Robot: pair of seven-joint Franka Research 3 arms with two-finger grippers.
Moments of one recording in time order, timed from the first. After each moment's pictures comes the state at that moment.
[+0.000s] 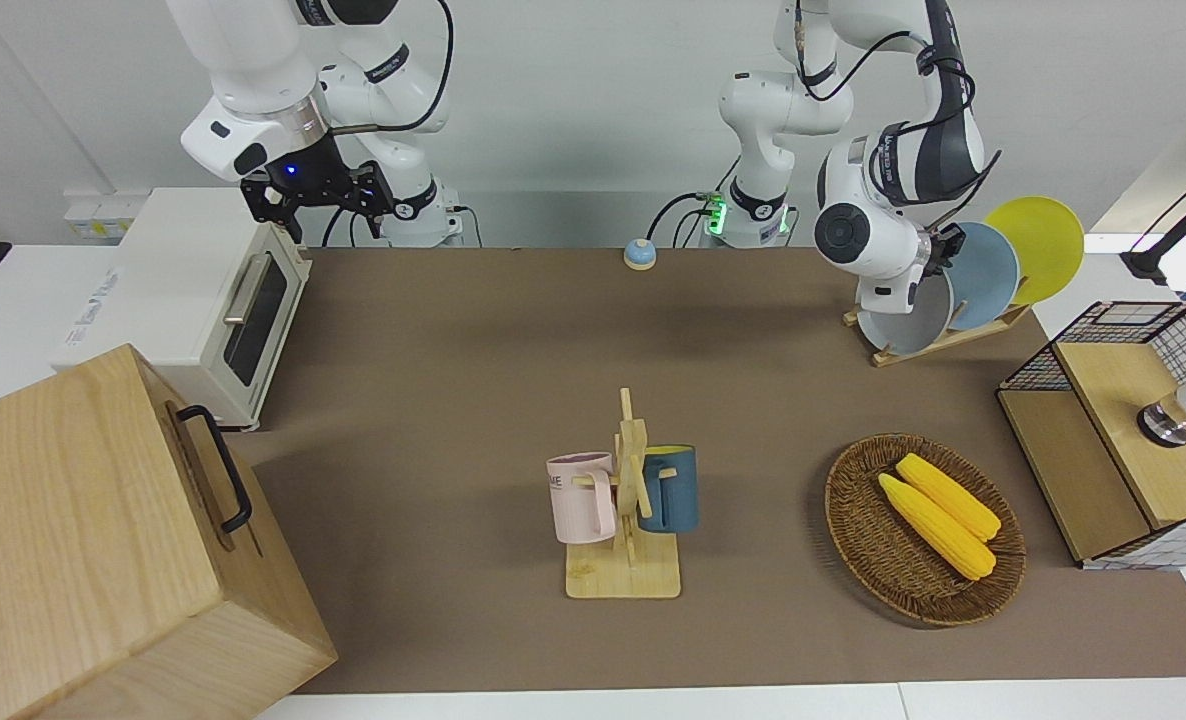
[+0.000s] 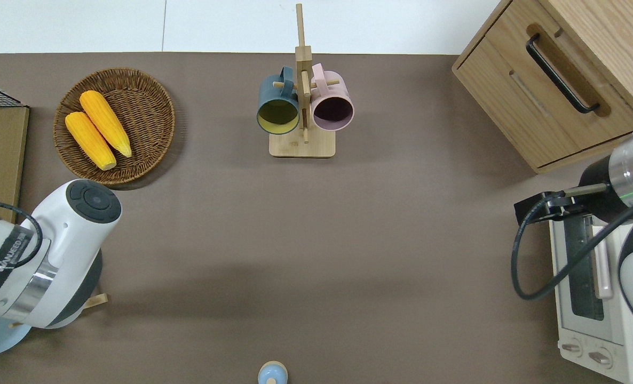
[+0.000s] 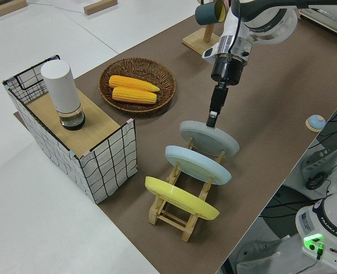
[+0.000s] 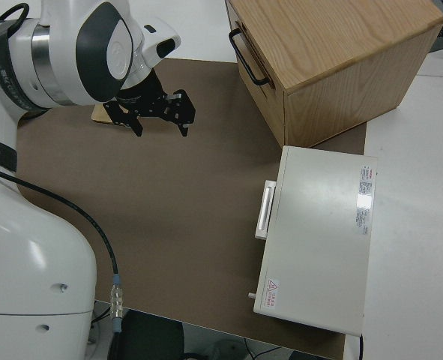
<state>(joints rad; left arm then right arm) -0.17 -0.02 0.04 -2.15 0.81 1.50 -0.65 -0.26 0.02 0.38 -1.48 -0.03 1.38 0.04</state>
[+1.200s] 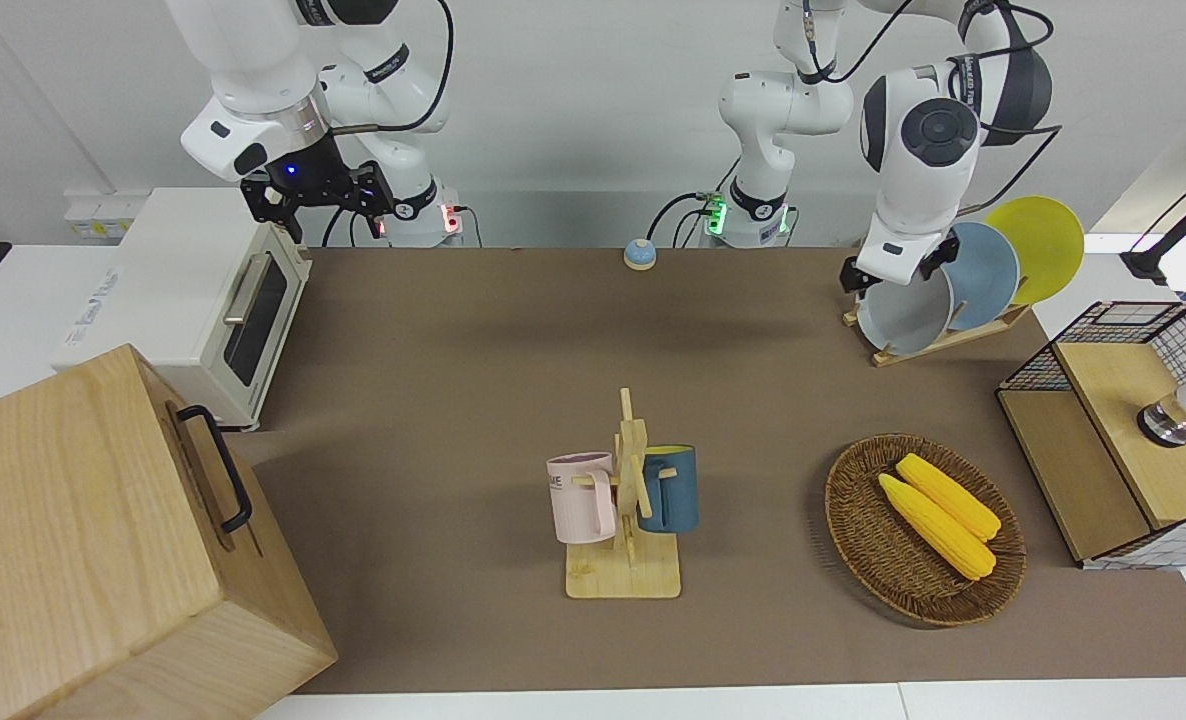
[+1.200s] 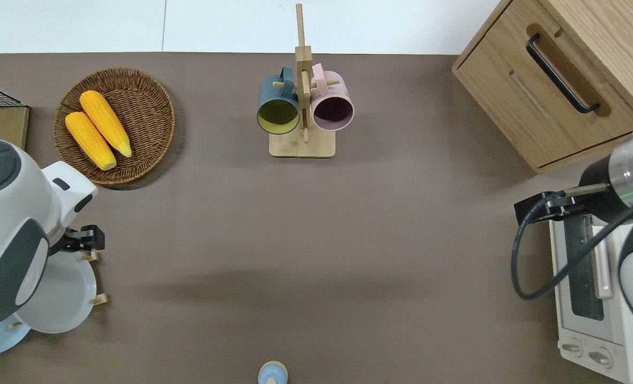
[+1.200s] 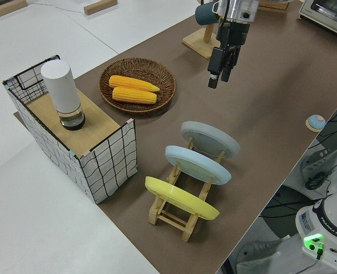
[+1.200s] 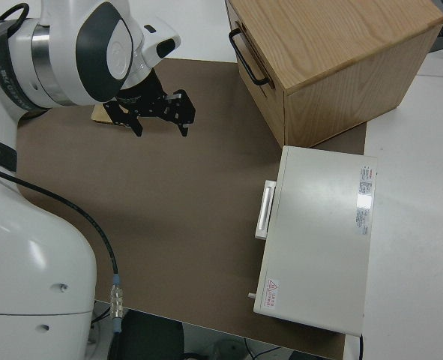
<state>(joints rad) -0.16 -0.05 0.06 -1.94 0.25 1.66 -0.23 -0.26 0.02 0.38 -1.48 -0.03 1.38 0.04</state>
